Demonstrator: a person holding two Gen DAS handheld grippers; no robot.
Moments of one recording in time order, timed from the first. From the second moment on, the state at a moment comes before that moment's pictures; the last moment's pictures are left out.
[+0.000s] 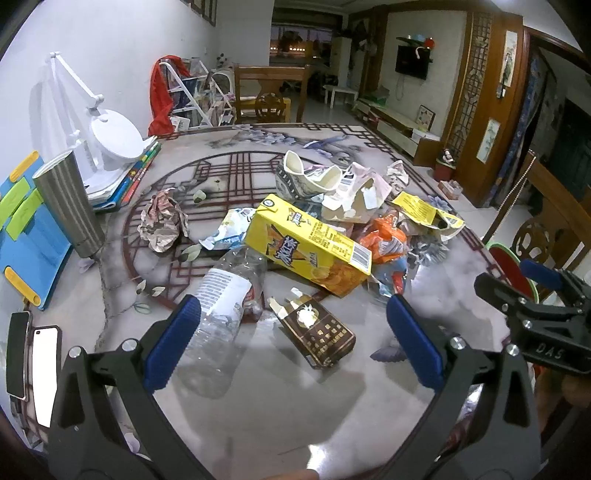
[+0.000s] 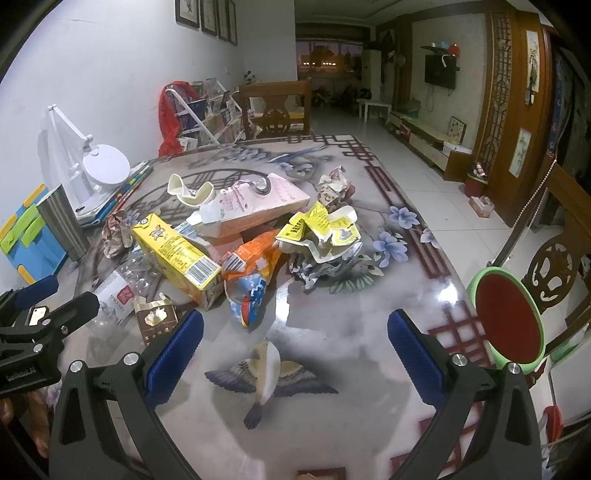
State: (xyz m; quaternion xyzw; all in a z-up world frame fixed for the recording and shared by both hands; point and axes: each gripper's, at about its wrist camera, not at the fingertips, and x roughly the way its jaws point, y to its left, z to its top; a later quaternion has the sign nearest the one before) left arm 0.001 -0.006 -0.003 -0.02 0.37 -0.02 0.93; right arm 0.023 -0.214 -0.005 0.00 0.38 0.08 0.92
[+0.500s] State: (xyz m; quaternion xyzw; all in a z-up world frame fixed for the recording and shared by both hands) left arm 0.000 -0.007 -0.005 -0.02 0.38 -0.02 0.93; right arm 0.023 -0.215 -0.005 0.00 0.38 0.08 0.92
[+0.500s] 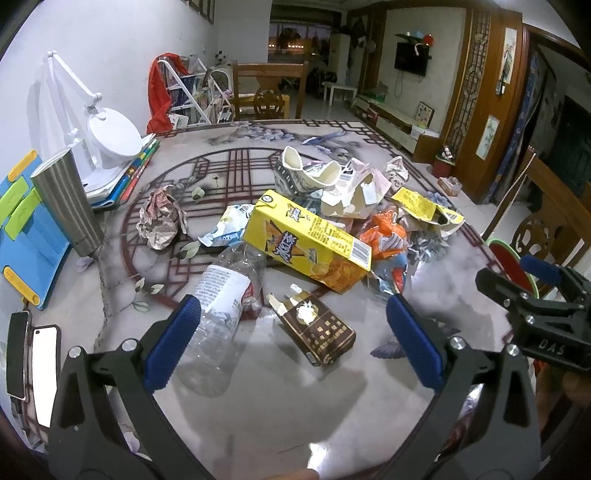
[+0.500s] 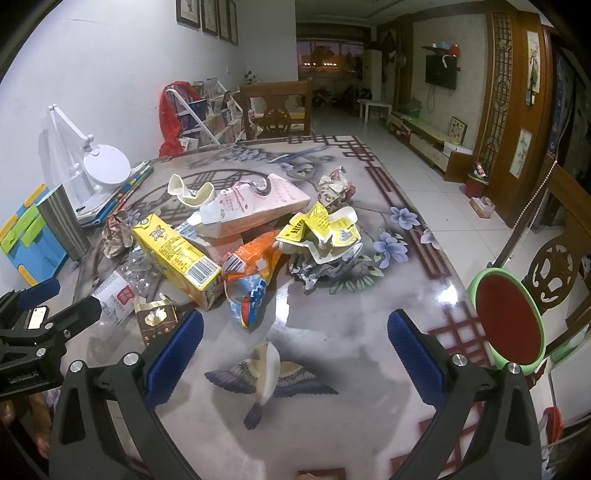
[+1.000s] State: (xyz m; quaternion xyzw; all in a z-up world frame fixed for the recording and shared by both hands) left arm 0.002 -0.004 -0.010 -0.02 0.39 -0.02 0.92; right arm 0.024 -0.211 -0.007 0.00 0.38 0.09 0.92
